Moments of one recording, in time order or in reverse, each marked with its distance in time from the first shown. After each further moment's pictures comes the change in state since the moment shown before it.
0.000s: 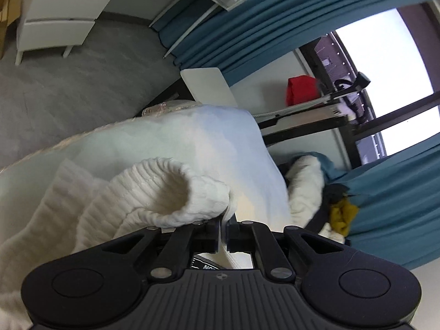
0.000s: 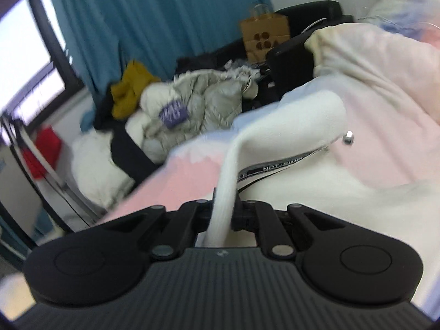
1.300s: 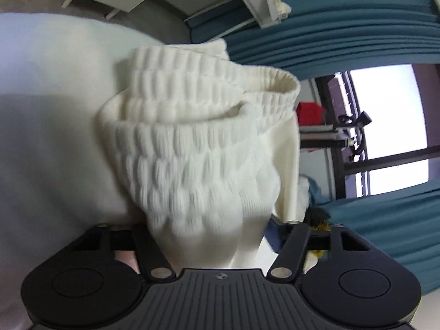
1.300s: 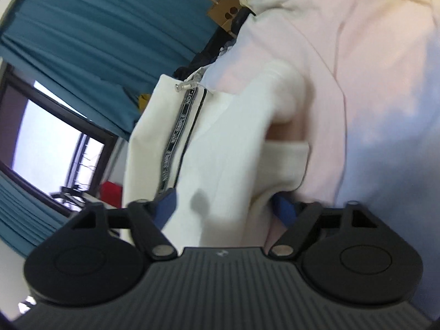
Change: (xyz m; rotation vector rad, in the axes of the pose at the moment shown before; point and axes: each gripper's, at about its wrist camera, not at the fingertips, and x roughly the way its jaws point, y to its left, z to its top) left arm -0.022 0.081 -0.114 -0.275 -0.079 -0.109; right arm -0.057 -0.146 -0.069 0.504 0.017 0.291
